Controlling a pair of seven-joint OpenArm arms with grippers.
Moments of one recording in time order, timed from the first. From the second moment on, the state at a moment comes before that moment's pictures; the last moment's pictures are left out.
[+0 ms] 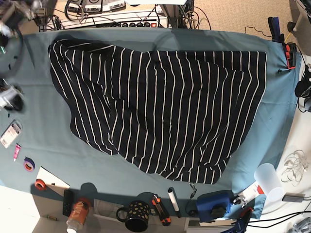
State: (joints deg) left arm 12.8 -28.8 -52.6 83.8 -82.4 -40.9 79.1; right arm 2.2 35.1 41.6 83.1 47.0 40.0 -66.9
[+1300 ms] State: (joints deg) left arm -5.7 -29.2 -16.9 83.7 -53.4 -32.7 62.1; right arm 23.6 21.6 14.3 55.9 15.9 35.7 -46.1
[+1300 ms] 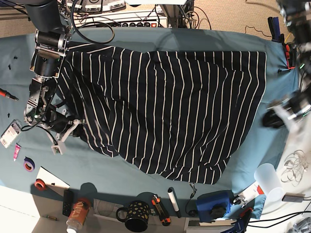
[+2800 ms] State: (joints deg) left arm -6.1 -18.8 -4.1 67.4 -38.0 -31.1 40.6; right arm 25.1 33.2 16.7 55.6 31.0 39.8 -52.5
